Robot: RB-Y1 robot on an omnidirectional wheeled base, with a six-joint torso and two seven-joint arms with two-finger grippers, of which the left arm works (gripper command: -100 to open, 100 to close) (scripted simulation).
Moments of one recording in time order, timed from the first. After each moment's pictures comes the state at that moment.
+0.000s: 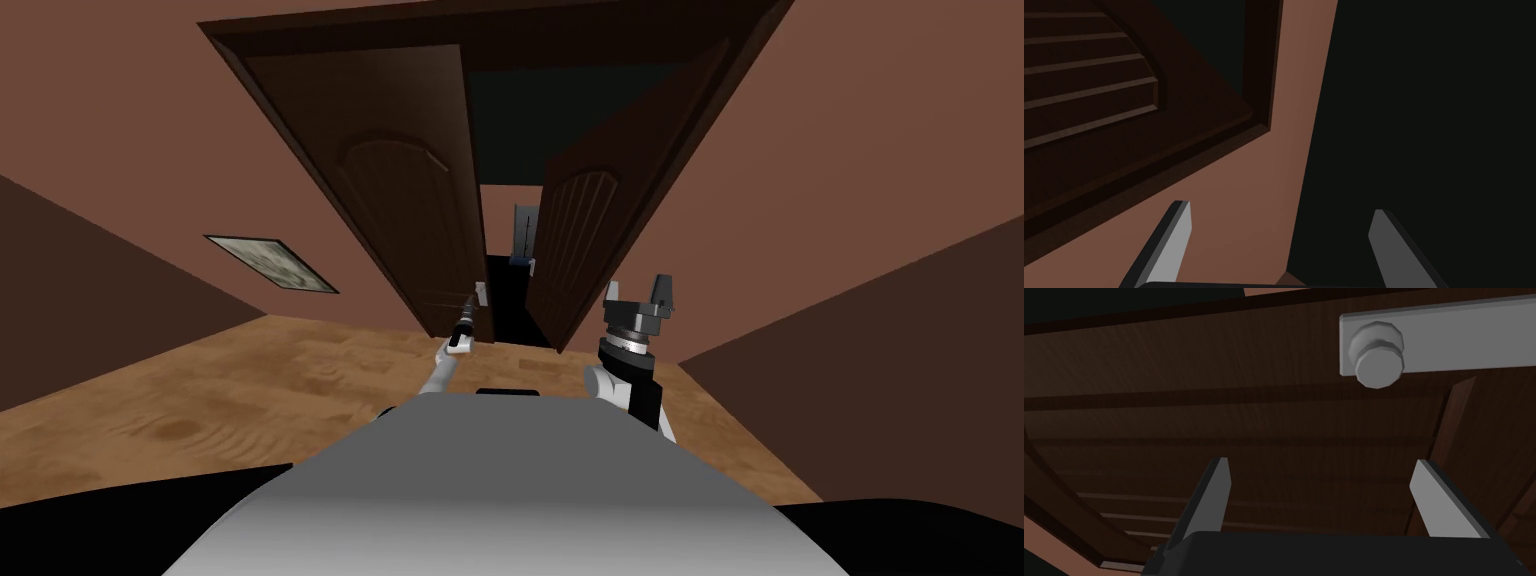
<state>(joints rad) -0.23 0.03 0.13 -1.08 0.04 -0.41 -0.14</state>
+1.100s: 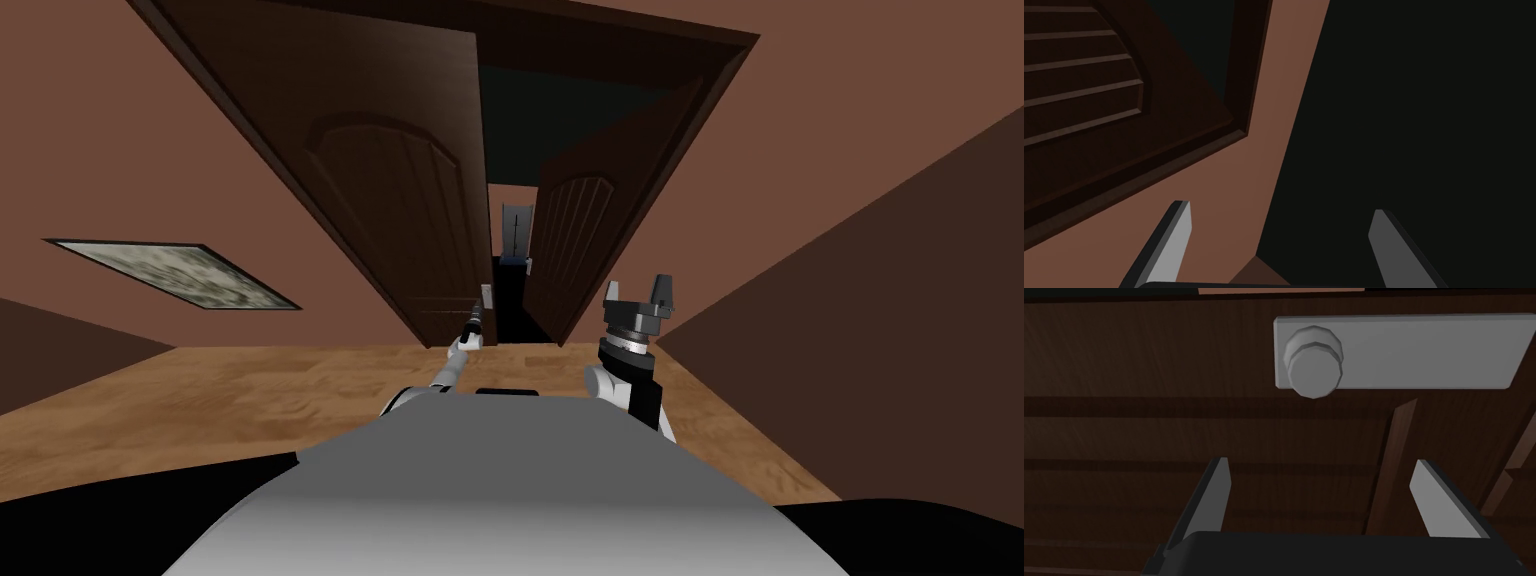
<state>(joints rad) -0.37 -0.02 0.17 -0.82 0.07 -0.41 -0.13</state>
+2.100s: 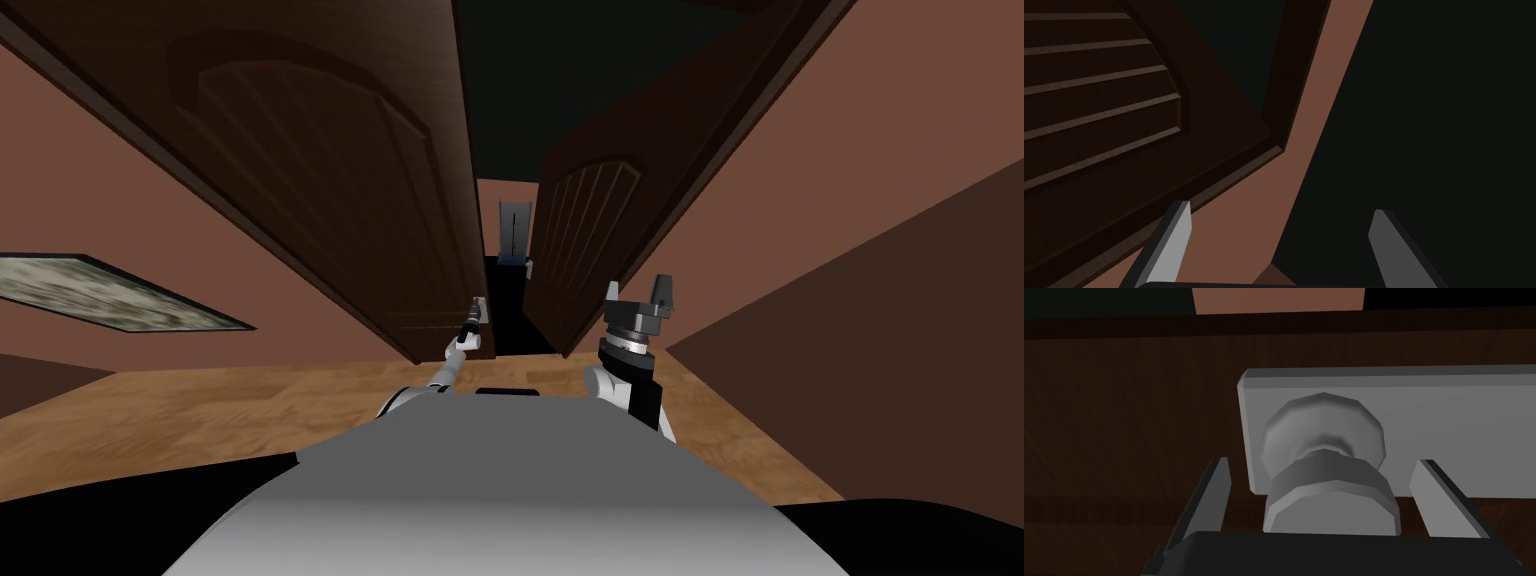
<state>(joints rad) -0.37 -0.01 0.18 -0.83 0.07 -0.41 -0.12</state>
